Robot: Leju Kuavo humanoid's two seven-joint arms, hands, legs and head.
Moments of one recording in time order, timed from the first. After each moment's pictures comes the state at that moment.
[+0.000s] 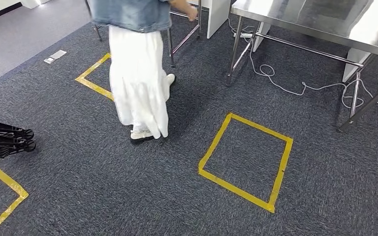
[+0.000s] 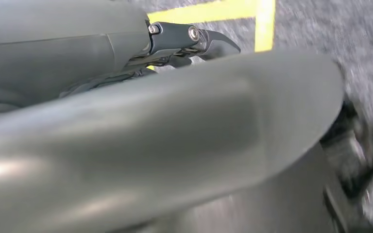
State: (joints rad) left arm -0.15 -0.14 0.45 -0.19 -0.59 0.00 0.11; right arm -0.08 0.12 -0.71 -0.20 1.35 0.06 0.06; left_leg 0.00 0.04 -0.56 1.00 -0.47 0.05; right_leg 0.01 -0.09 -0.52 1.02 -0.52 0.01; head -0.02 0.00
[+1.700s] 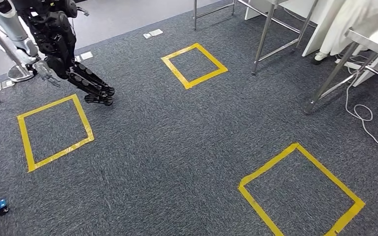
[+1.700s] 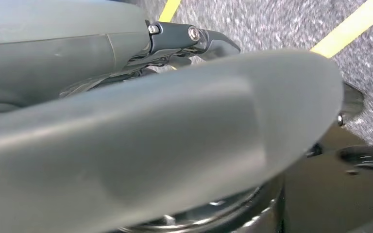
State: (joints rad) left arm -0.08 -0.12 0.58 -0.19 -0.47 0.08 0.07; right arm -0.07 0.14 -0.82 -0.20 1.23 0.06 0.01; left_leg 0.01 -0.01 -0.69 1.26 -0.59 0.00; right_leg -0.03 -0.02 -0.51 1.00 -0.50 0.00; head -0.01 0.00
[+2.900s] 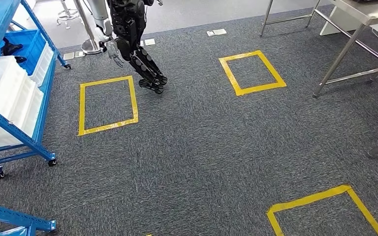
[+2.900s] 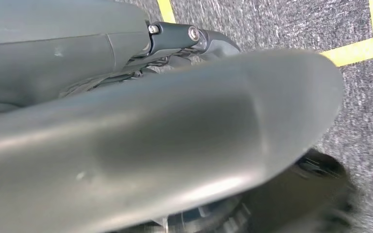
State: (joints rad) left arm -0.05 -0.11 0.68 -0.19 -0.38 0.00 -0.11; right arm -0.08 0.05 -0.90 -0.20 1.14 0.11 -0.03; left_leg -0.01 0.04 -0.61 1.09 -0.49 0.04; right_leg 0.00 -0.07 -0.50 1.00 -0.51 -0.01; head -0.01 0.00
